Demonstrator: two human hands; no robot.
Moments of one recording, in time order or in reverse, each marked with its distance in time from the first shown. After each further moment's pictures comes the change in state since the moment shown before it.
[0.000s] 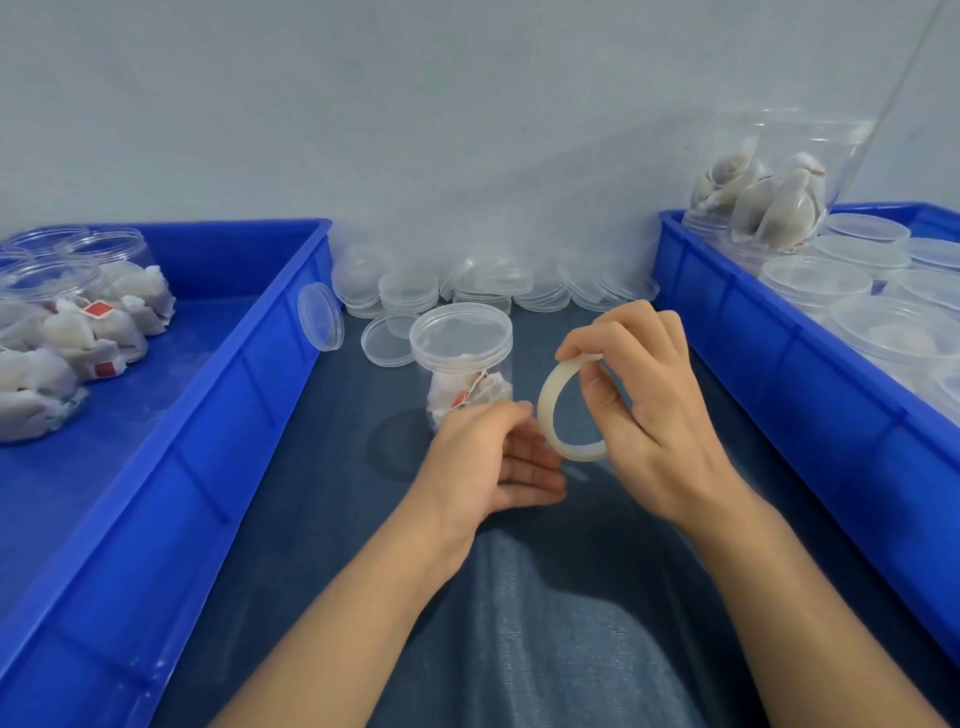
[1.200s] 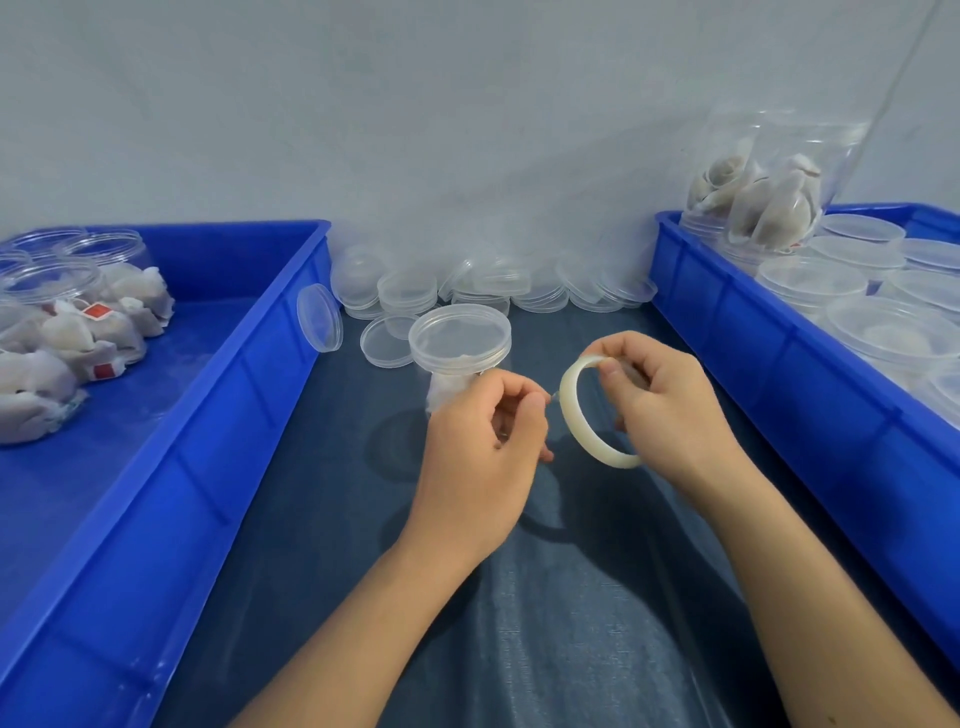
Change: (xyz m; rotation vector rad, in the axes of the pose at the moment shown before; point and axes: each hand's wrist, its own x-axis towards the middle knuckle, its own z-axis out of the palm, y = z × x) left_hand 0.006 -0.017 0.000 0.441 0.188 0.620; right_hand 0.005 0.019 -0.002 0.296 -0.043 0.636
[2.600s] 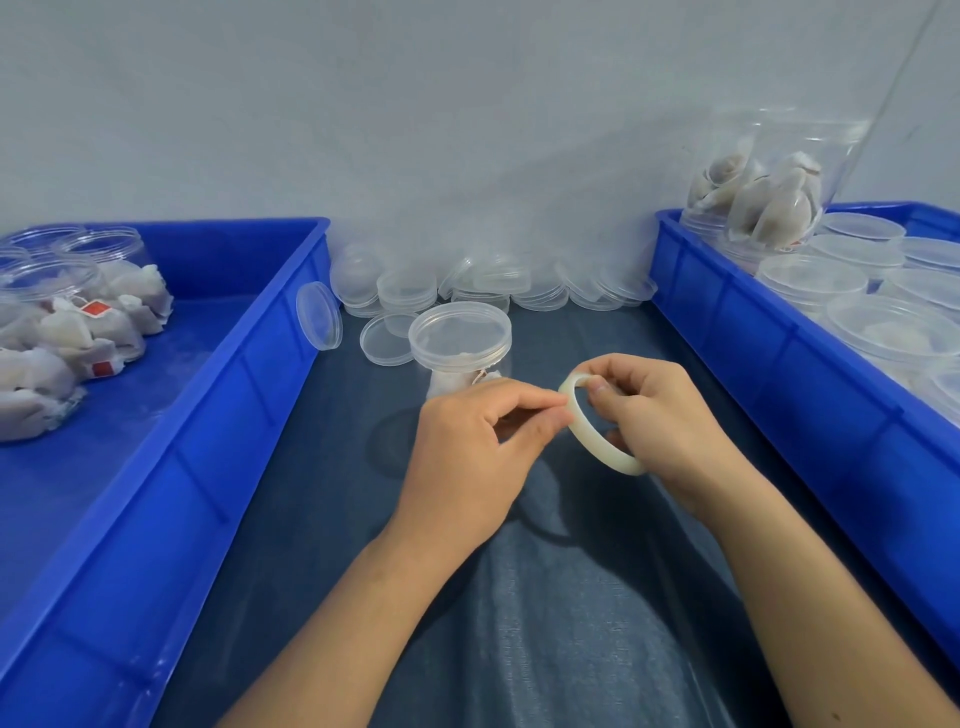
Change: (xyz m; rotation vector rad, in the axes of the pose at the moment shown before) left_hand 0.004 -0.001 -0.010 0.085 -0.064 0.216; right_hand 0.001 0.006 0.003 0.053 -0.126 0.175
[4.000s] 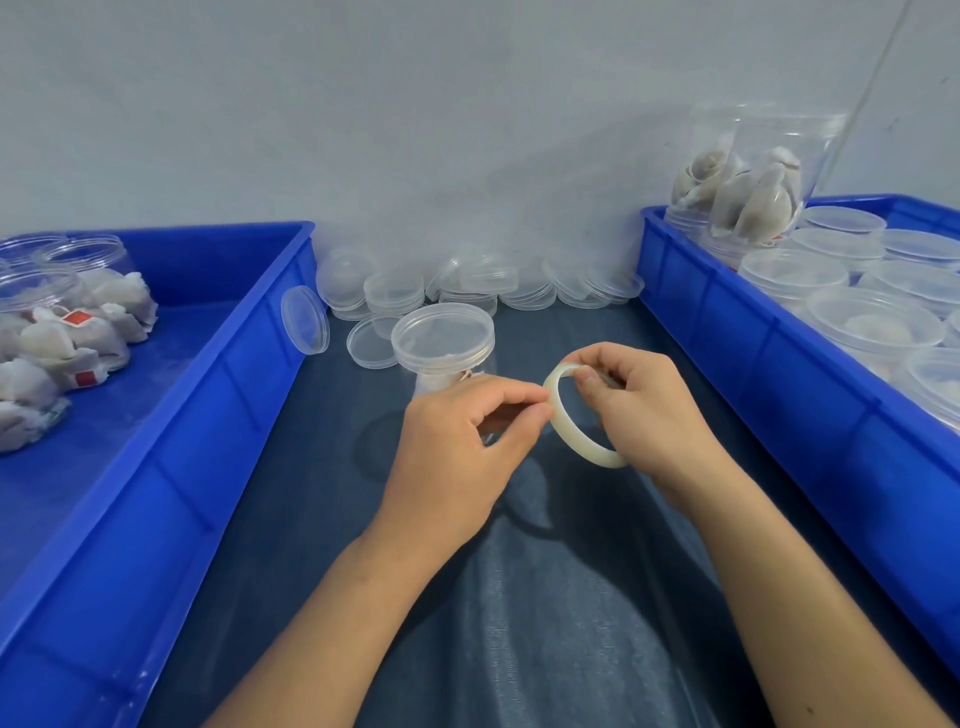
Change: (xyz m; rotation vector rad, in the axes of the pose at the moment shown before) left_hand 0.001 0.004 0.000 0.020 -0.012 -0.015; right_hand -0.001 -0.004 0.000 -0.104 0.095 -0.044
